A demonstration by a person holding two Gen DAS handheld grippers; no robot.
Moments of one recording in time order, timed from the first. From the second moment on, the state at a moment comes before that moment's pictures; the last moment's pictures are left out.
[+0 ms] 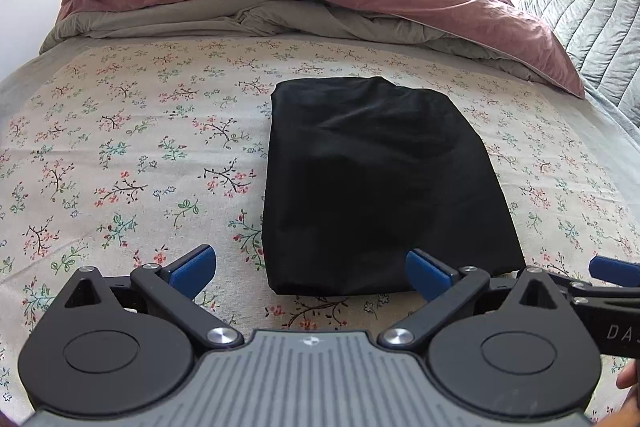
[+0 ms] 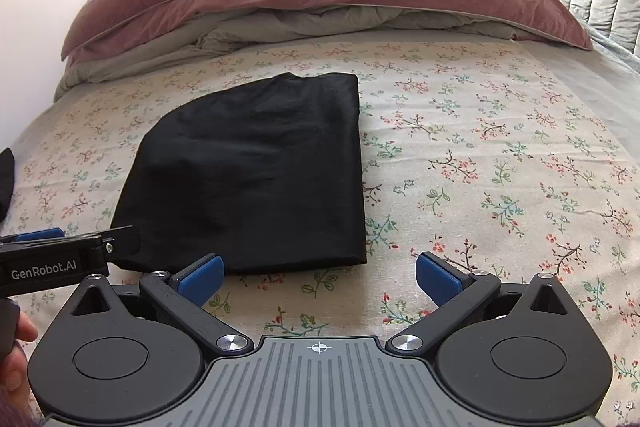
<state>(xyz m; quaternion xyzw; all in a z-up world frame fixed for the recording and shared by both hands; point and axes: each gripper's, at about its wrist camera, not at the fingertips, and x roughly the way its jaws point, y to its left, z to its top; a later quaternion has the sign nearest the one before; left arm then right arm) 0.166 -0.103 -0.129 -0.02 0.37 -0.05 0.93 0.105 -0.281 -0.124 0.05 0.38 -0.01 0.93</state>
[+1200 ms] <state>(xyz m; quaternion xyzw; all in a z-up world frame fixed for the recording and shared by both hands) 0.171 -0.109 -0.135 0.01 0.39 -0.02 0.92 0.102 -0.277 -0.117 0.03 0.36 -0.02 0.93</state>
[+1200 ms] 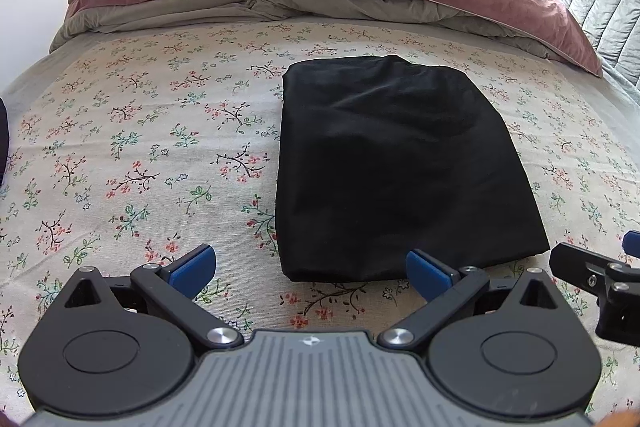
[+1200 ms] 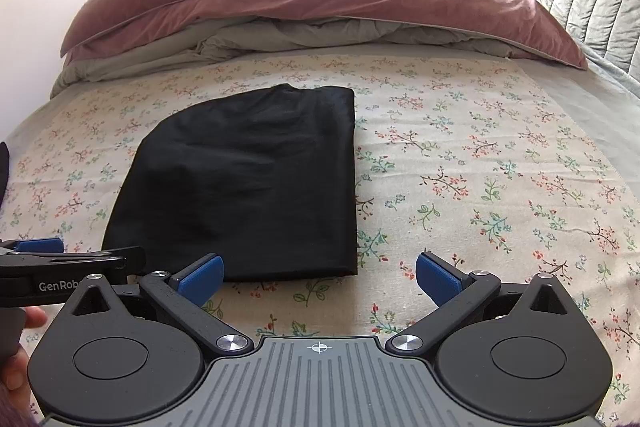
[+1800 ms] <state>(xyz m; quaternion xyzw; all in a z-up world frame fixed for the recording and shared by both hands) 0.171 -0.108 -0.136 0.01 0.40 -0.02 0.92 0.102 -0.278 -0.117 0.03 0.36 -0.02 0.93</state>
